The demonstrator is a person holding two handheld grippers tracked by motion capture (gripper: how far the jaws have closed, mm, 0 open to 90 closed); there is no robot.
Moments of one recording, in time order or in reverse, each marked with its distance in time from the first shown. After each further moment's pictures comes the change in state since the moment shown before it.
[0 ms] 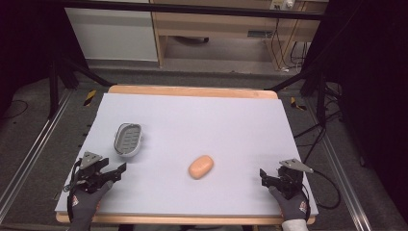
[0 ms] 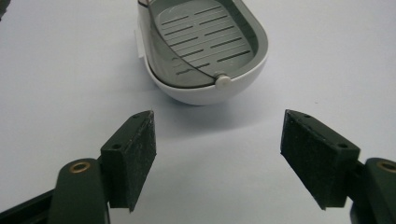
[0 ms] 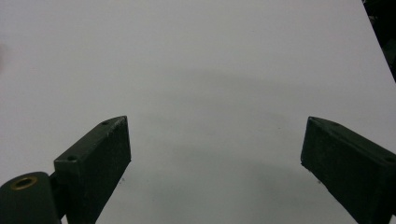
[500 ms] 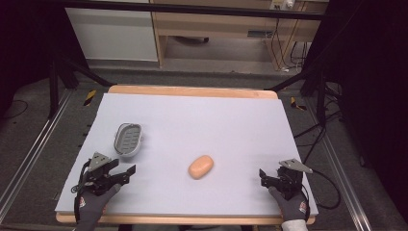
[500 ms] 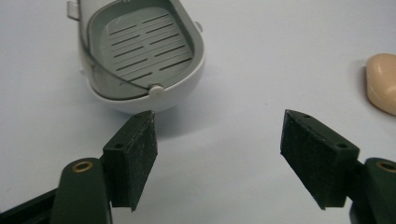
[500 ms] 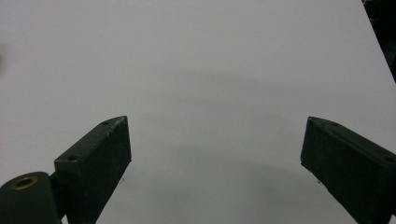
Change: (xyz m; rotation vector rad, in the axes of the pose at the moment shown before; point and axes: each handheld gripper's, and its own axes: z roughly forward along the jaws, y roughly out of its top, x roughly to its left) left arm -0.028 0.005 -0.001 -0.010 -0.080 0.046; right arm 0.003 0.001 -0.002 -0.001 -0.001 -0.002
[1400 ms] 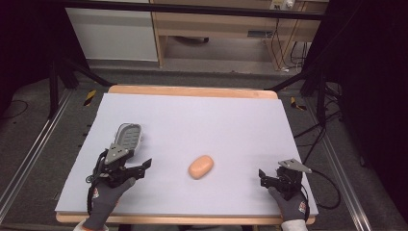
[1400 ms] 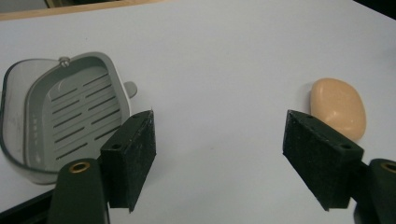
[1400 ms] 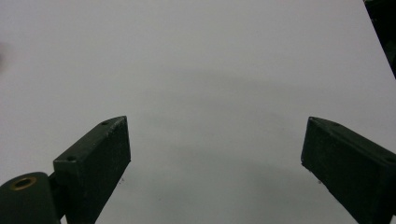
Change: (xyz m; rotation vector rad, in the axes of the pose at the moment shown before) left arm -0.040 0.042 0.008 -0.031 -0.062 0.099; right arm 0.001 0.000 0.001 0.002 -0.003 -0.009
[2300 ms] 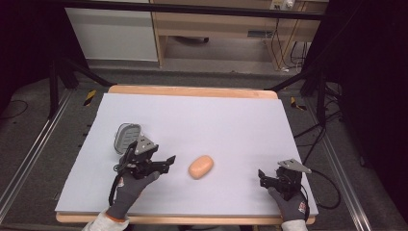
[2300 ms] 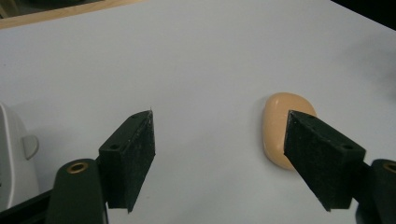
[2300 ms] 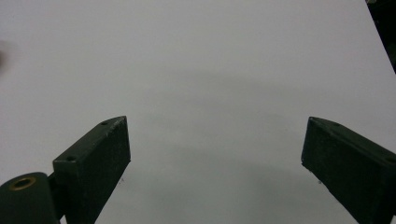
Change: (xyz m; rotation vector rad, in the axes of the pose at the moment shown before) left arm -0.044 0.027 0.040 0.044 -0.094 0.061; right arm 0.001 0.000 -0.001 -0.001 0.008 -0.005
